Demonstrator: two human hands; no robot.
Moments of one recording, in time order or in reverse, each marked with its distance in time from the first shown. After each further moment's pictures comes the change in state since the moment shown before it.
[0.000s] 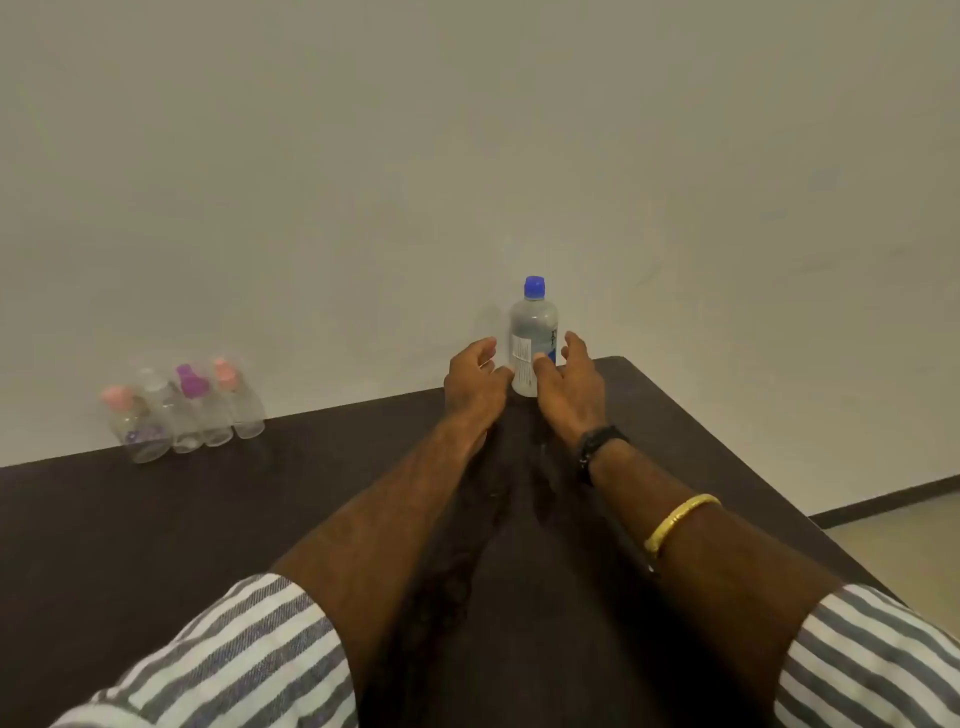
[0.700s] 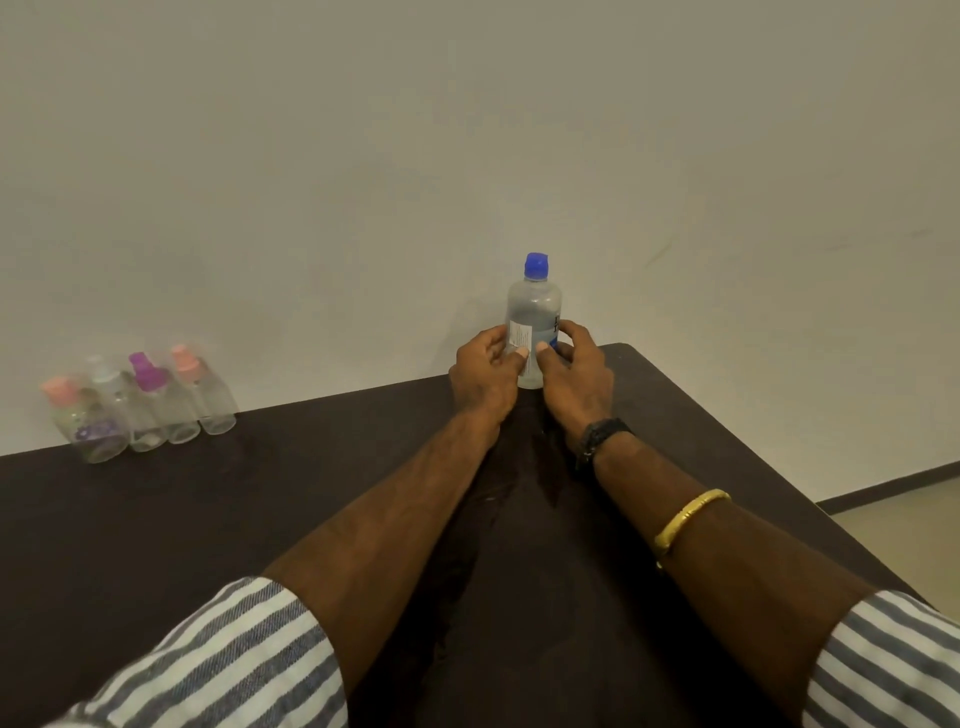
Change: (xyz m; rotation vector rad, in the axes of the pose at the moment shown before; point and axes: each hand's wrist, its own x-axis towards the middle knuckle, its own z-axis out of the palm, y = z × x) left_hand 0.021 -0.021 0.026 -0.088 0.073 0.060; right_hand 0.029 0.030 0.011 0.086 0.066 -0.007
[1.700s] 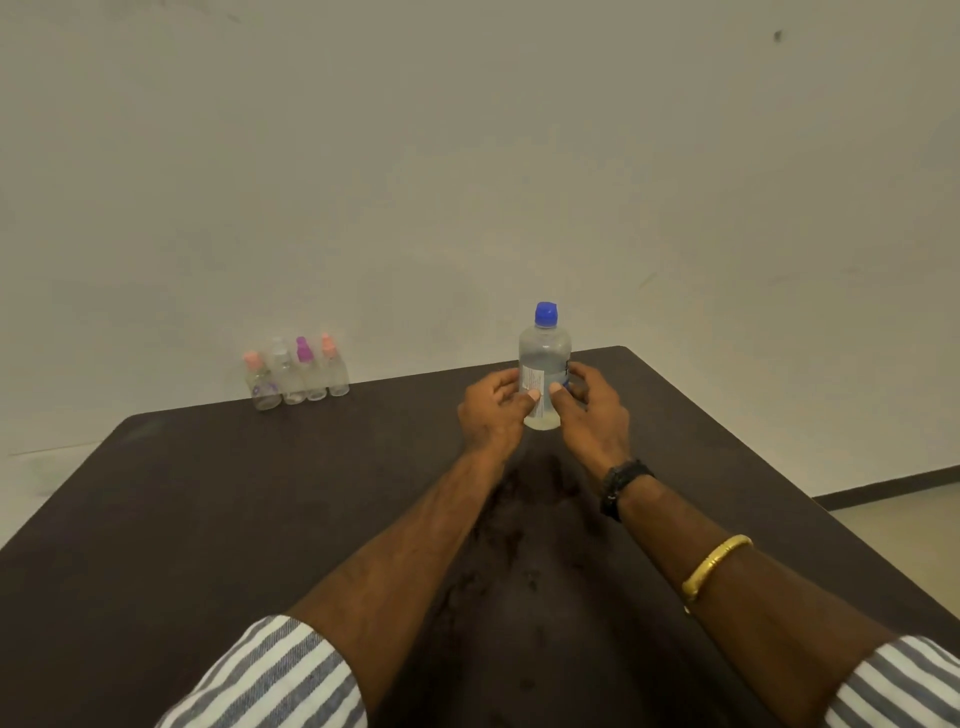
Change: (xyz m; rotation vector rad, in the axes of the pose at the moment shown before) left_hand -0.160 0.049 -0.095 -0.072 0.010 0.025; right_hand -0.180 -0.057 -0.055 -0.022 -0.040 -0.072
